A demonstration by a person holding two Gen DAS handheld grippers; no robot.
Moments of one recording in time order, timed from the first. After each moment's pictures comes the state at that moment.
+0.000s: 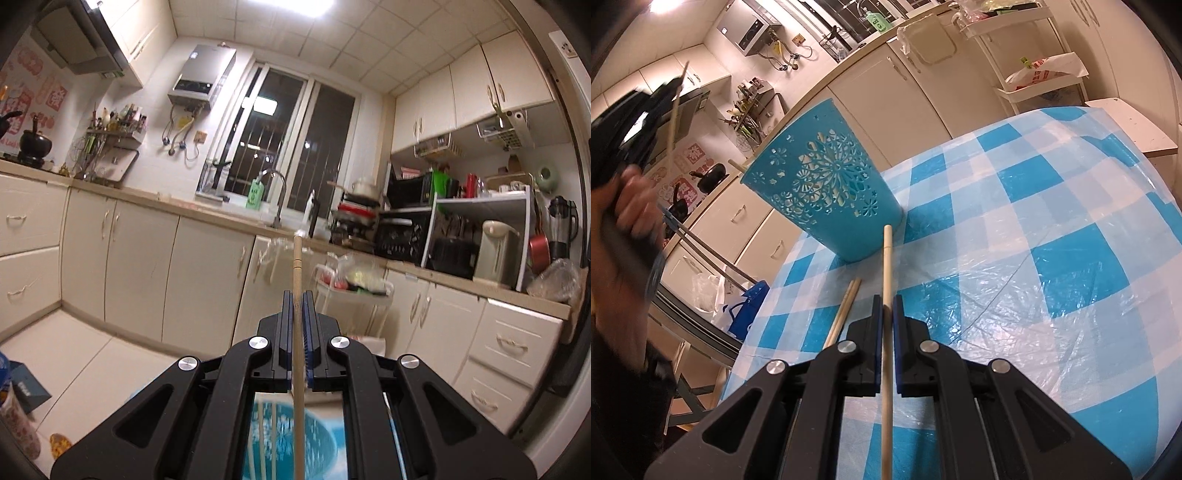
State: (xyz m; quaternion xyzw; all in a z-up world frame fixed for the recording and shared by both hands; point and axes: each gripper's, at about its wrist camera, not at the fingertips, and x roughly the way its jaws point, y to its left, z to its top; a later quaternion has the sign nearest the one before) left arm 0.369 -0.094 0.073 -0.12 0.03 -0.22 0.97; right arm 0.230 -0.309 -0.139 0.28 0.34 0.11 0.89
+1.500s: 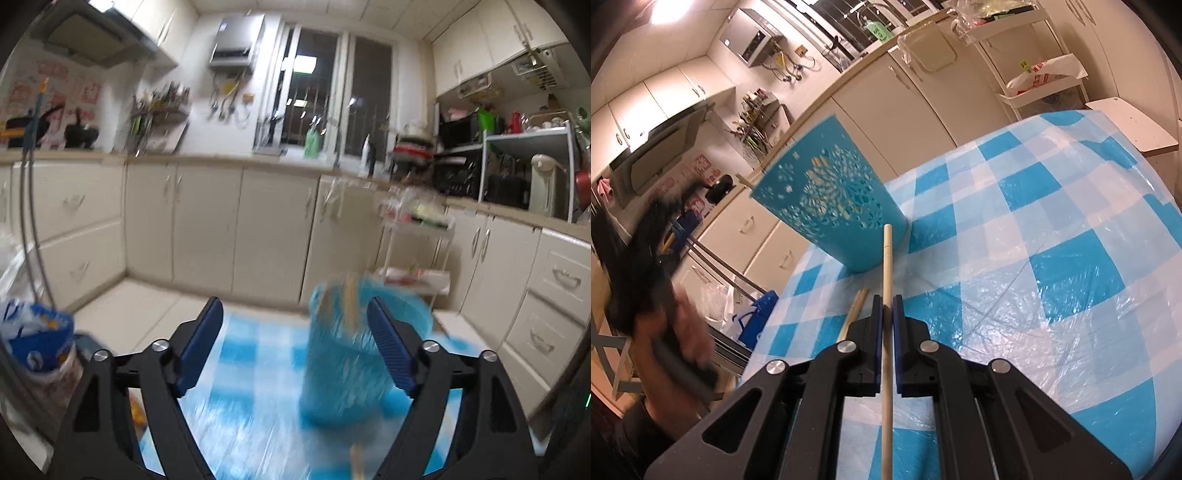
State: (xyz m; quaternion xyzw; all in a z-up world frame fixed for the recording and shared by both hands) left arm 0.314 -0.049 -0.047 -0.05 0.15 -0.11 0.98; right arm 0.222 -0.320 -0.130 0.31 0.31 0.11 0.89
